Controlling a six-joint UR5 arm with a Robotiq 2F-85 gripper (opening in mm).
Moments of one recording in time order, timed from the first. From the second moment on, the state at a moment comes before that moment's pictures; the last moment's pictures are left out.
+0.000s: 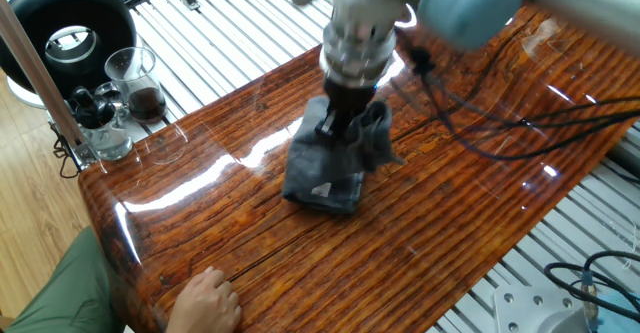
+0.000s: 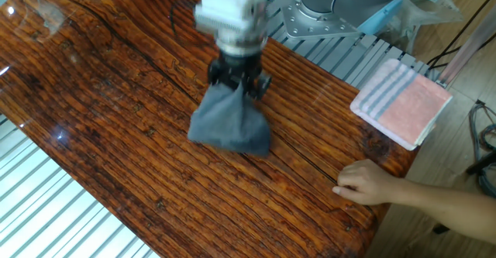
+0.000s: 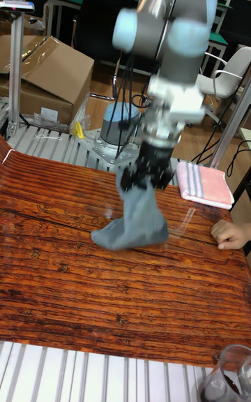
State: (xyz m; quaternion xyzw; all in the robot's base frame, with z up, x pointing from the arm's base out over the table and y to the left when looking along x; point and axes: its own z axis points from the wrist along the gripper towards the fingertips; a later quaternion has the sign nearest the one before) arm 0.444 0.072 0.157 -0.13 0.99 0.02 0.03
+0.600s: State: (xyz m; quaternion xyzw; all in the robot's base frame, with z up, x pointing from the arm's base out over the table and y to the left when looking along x) arm 0.417 0.047 0.219 -0.13 0.99 -0.01 0.01
